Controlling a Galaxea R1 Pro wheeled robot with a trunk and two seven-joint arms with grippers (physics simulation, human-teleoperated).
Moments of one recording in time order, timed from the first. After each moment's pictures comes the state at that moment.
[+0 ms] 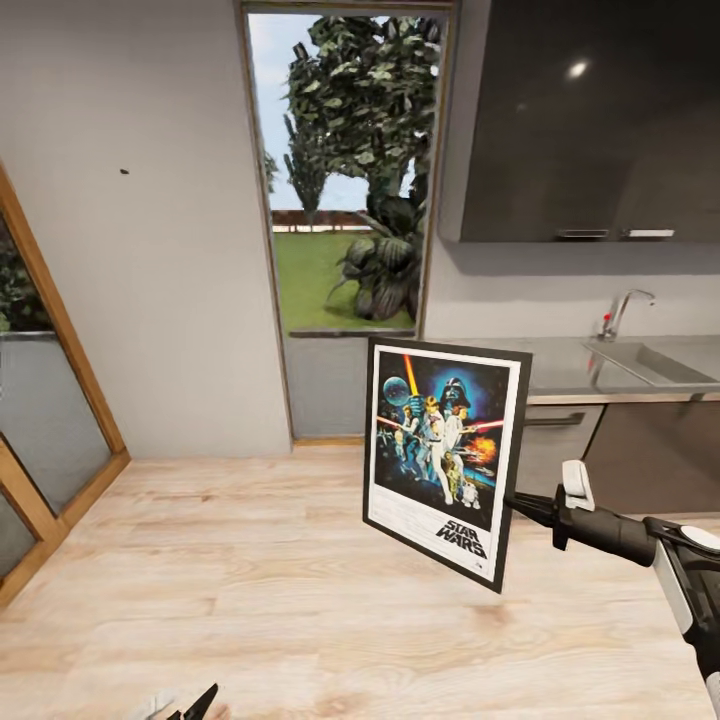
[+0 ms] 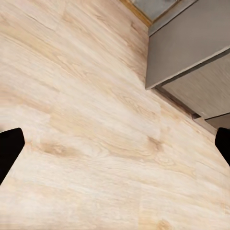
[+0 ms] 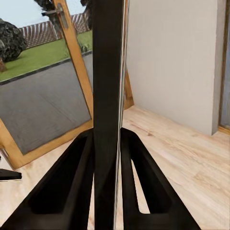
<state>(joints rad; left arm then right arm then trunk) -0.34 0.21 -0.17 -0.03 0.93 -0.28 -0.82 -0.50 -0.33 -0.31 -1.10 -0.12 0.22 1.43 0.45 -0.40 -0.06</state>
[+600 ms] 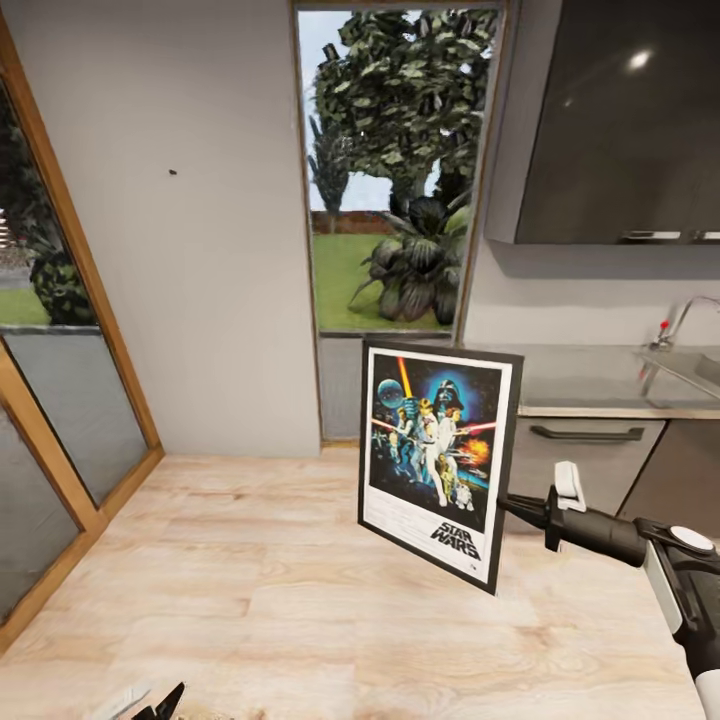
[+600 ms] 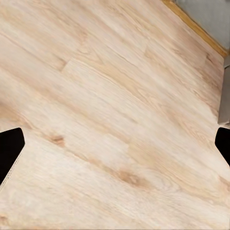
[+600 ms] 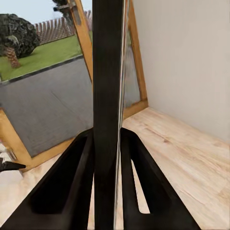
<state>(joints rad) -0.34 0.25 -0.17 -0.07 0.93 -0.28 -0.56 -0.50 -0.30 -0.31 -1.10 -0.10 0.22 1.42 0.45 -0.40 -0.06</state>
